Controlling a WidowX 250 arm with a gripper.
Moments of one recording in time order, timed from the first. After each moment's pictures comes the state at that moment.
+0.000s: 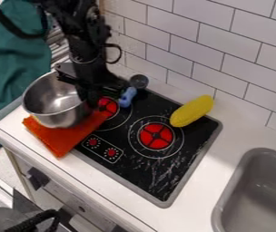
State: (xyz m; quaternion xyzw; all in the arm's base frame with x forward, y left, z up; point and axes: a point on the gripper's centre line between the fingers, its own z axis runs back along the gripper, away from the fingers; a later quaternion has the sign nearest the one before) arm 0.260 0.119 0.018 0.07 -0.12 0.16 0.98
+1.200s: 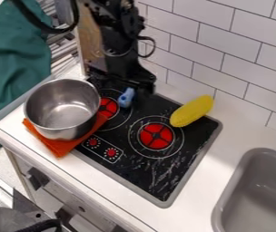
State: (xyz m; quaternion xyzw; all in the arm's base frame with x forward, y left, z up) arm 0.287 0.056 0.034 0.04 -0.13 0.11 0.98
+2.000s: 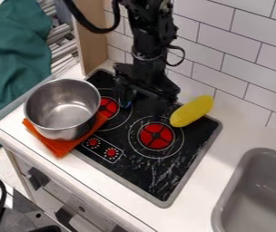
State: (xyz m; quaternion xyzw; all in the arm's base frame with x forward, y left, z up) arm 0.297 0.029 0.020 0.04 -0.06 0.03 1.00
